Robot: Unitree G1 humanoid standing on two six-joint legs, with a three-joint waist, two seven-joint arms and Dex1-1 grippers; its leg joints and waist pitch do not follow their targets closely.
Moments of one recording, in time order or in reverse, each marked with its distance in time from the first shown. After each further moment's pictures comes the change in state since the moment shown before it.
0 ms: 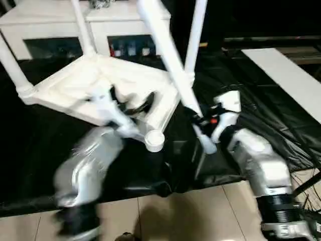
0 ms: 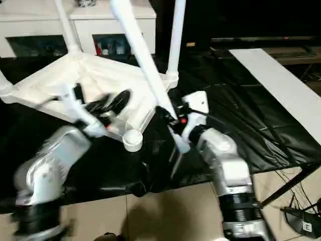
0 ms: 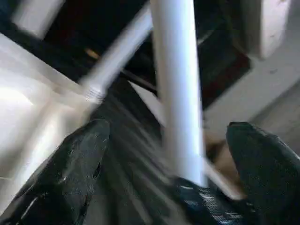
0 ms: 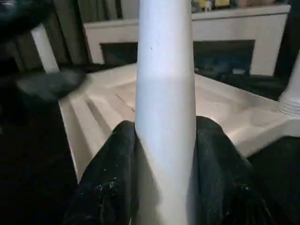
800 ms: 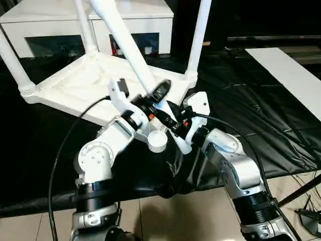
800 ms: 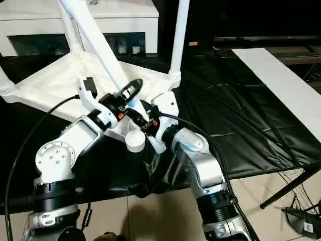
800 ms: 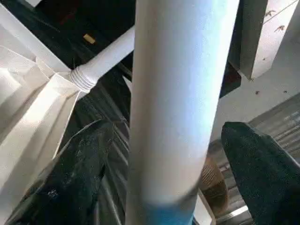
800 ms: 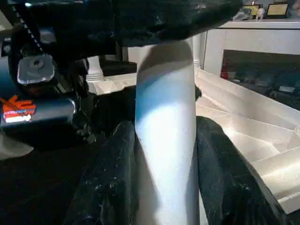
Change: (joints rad) left arm -0.108 -0.023 0.071 0.154 -0.077 -0.010 0.069; right arm -0.014 0.060 0.139 -0.005 -0.056 -0.040 0.011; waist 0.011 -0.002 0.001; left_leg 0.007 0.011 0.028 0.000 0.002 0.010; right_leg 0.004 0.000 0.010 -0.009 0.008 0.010
